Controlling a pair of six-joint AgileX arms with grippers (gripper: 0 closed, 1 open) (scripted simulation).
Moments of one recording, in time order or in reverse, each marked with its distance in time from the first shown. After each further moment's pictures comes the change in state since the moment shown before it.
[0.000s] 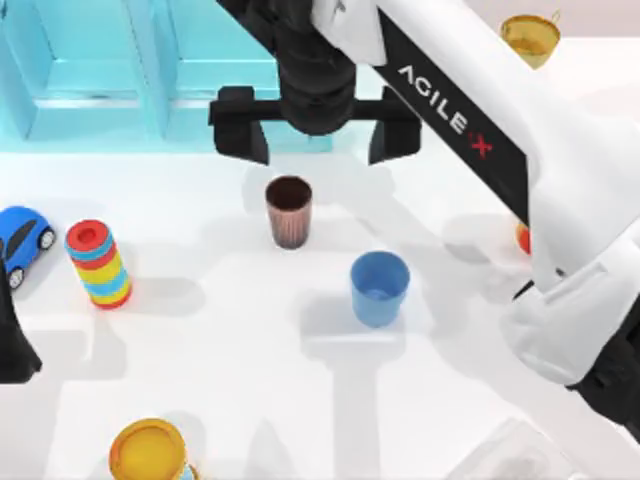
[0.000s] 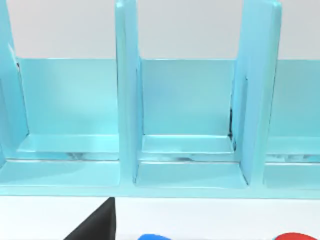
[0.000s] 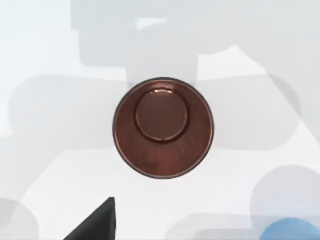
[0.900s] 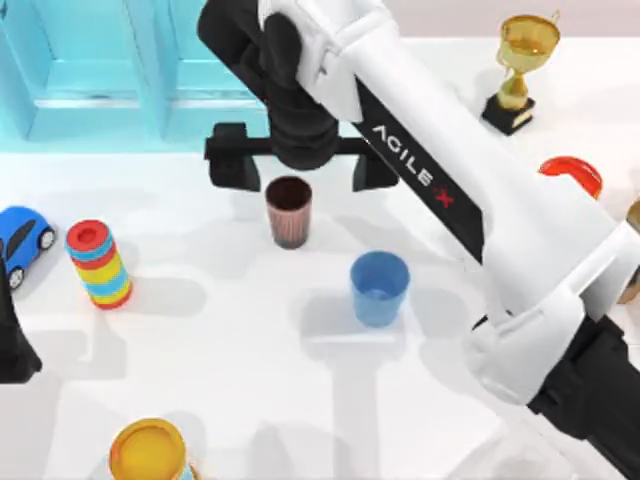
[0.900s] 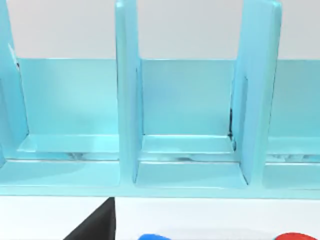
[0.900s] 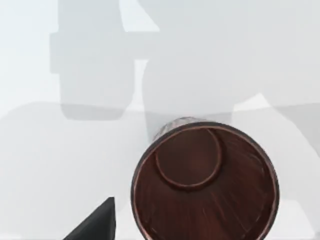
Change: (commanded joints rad) left arm 0.000 0.000 0.000 0.000 0.000 0.000; right arm -0.012 0.247 0.263 -0.006 0.002 -0.009
